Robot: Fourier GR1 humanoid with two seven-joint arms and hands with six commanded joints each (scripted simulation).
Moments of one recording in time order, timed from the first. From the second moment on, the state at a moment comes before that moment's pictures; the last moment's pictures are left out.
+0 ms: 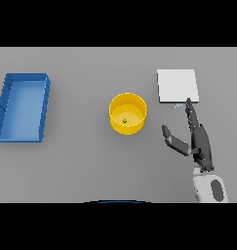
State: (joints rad) left arm -1.31 0.64 -0.49 -0.39 -0.27 0.07 0.17; right arm 0.06 -0.07 0.08 -1.63 0.20 -0.05 -0.16
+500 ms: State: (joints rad) left arm -0.75 0.77 -0.46 -0.98 -0.03 0.37 0.51; right arm 0.08 -0.08 0.11 -1.64 0.25 -0.05 -0.13
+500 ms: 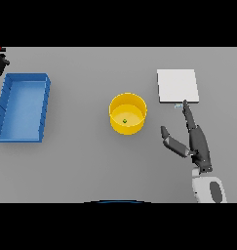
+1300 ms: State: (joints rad) left arm -0.56 0.86 -0.58 -1.19 0.12 0.30 0.61; right arm 0.10 -0.09 0.11 -1.66 0.25 -0.05 -0.16
